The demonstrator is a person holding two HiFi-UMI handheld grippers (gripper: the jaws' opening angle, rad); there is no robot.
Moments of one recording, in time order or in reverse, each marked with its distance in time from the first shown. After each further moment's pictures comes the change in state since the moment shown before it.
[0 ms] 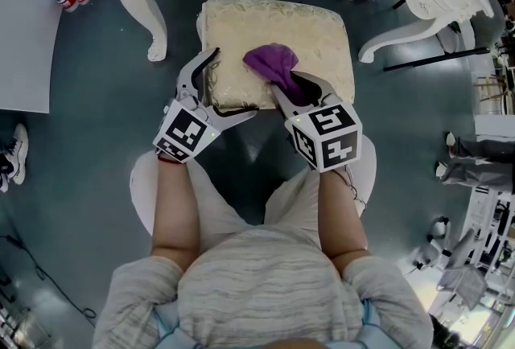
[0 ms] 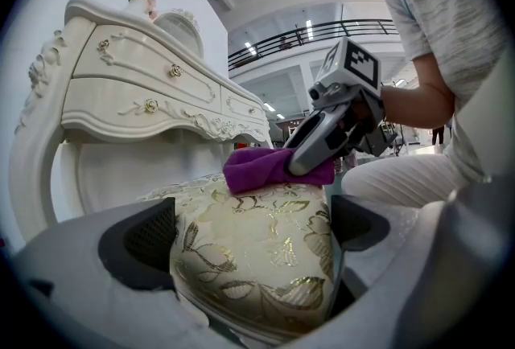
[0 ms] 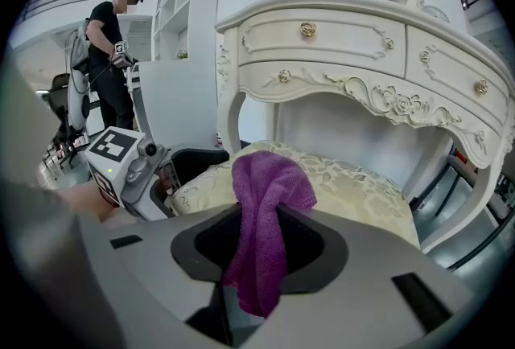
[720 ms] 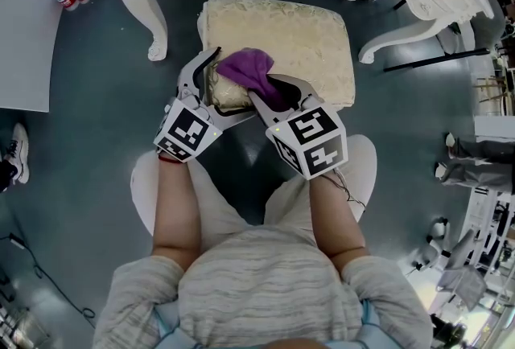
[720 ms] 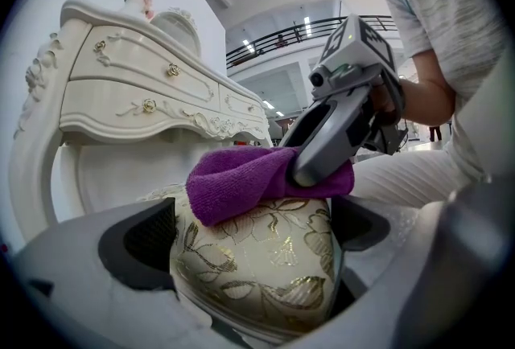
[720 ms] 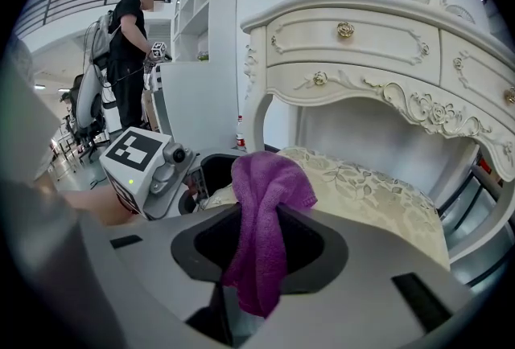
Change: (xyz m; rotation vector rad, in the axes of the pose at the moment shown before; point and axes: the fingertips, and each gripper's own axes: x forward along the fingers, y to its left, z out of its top) left arm -0.001 0.000 0.000 0.016 0.018 0.001; right arm 0.010 0.049 0.014 -0.062 -0.017 0.124
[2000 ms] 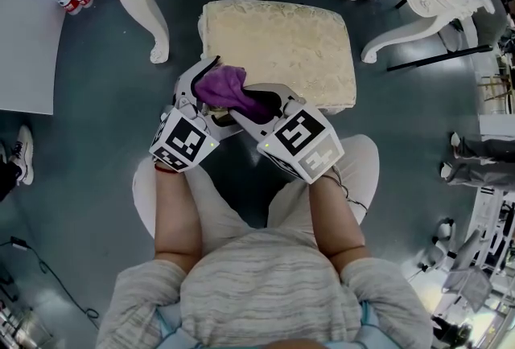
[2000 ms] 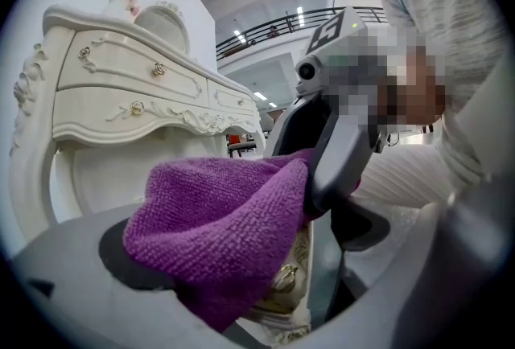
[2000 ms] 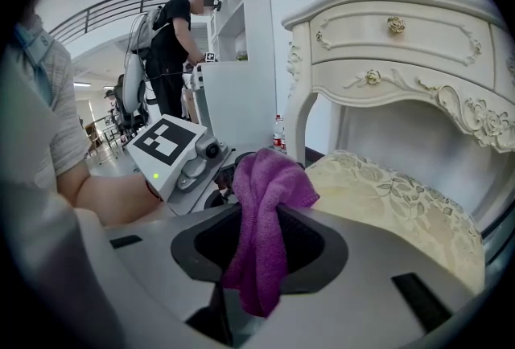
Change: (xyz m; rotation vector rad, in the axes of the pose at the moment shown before) left arm -0.011 -0.020 -0.008 0.027 0.080 -0.047; right arm 0.004 0.052 0.000 -0.136 -0.001 0.266
